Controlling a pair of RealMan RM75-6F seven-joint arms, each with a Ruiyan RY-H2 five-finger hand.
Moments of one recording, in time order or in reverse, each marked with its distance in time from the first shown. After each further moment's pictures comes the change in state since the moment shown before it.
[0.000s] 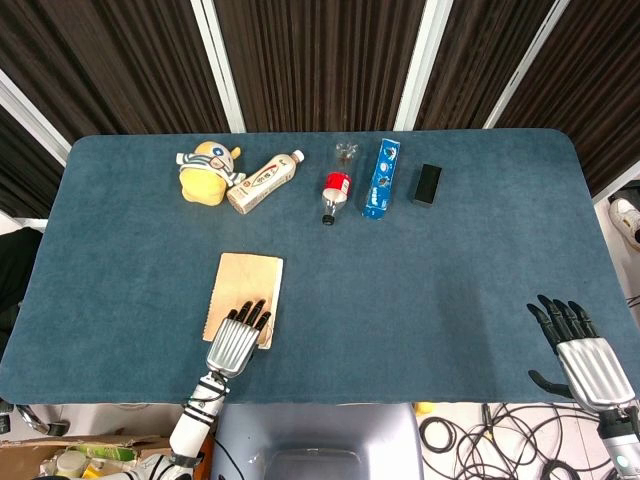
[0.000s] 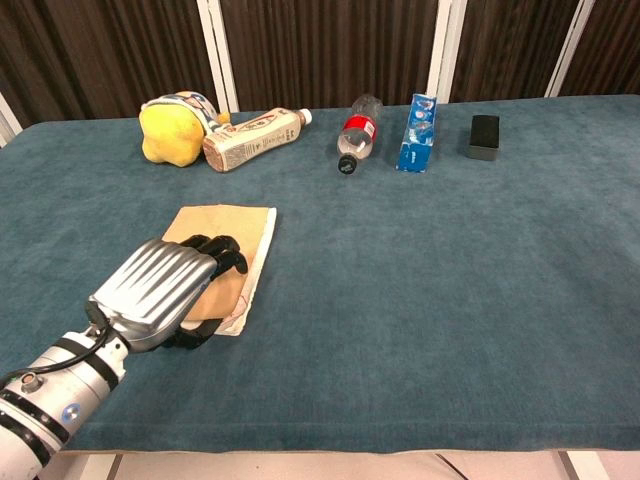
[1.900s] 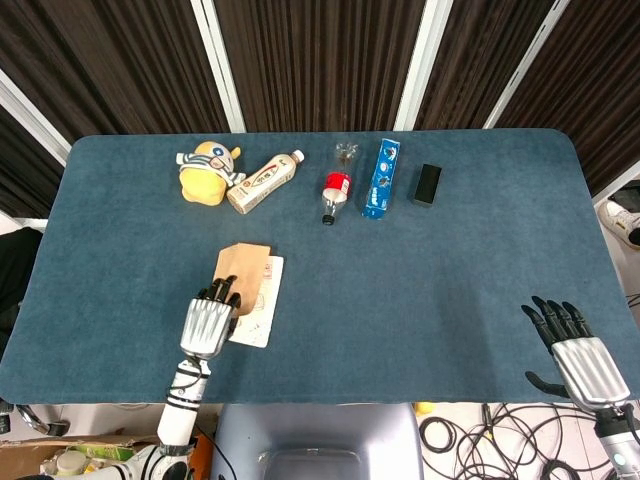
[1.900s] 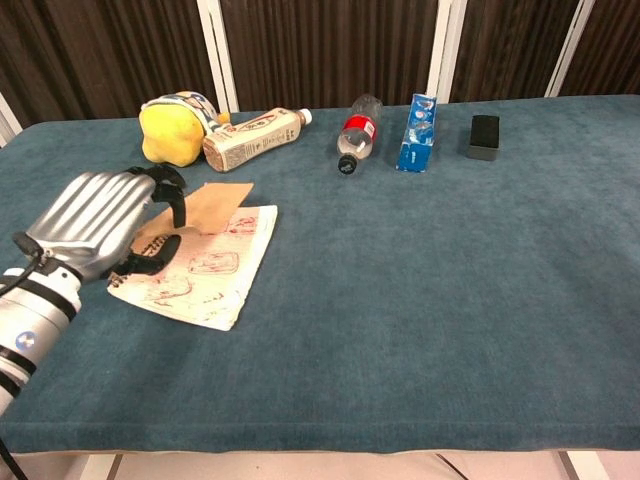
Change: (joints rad) left arm 0.006 0.079 -0.126 -0.119 -0.050 0.116 -0.042; right arm 0.014 0.010 -0.007 -0.007 -0.004 -0.027 0.003
